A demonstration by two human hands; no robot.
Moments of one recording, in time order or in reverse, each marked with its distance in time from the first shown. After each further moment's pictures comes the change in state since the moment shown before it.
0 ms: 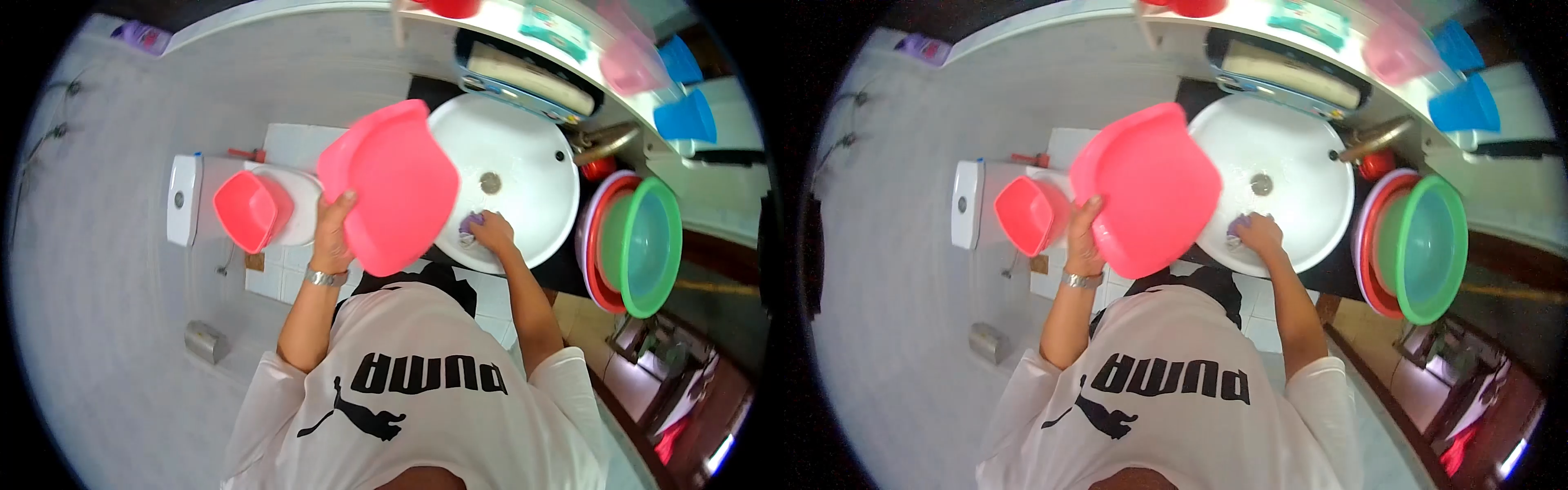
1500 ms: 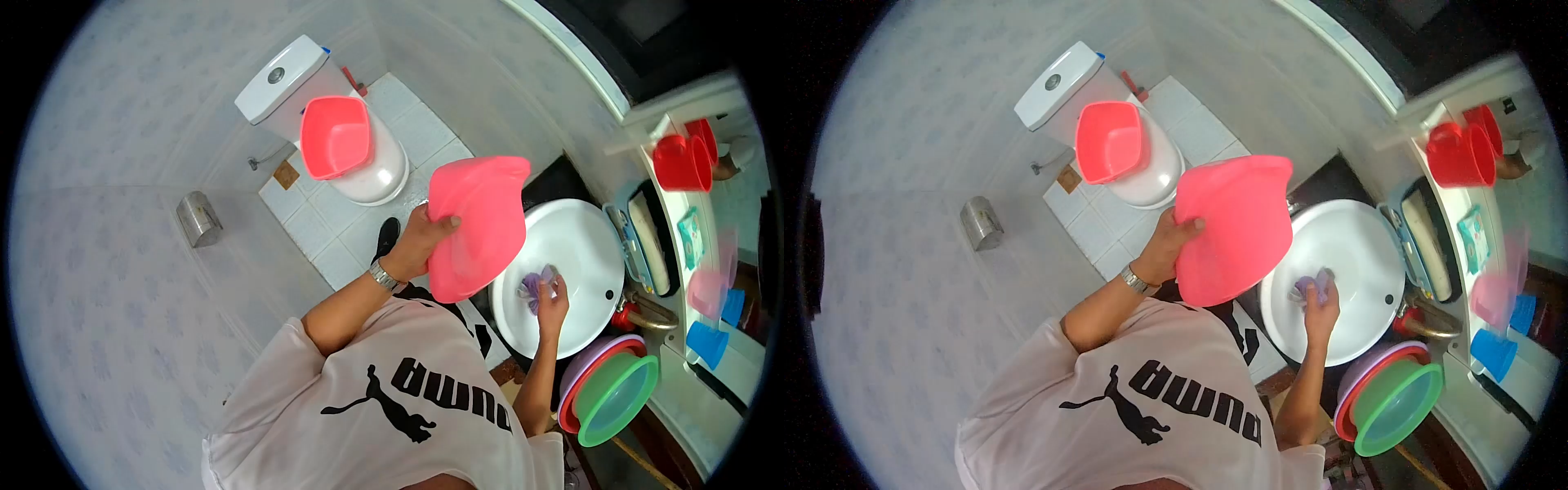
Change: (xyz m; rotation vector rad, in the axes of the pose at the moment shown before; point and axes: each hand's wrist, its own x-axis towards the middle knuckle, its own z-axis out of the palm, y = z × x) left_hand -0.030 0.024 -0.058 -0.224 0.103 0.091; right_hand -0.023 -0.065 -0.047 0.485 0.282 -0.260
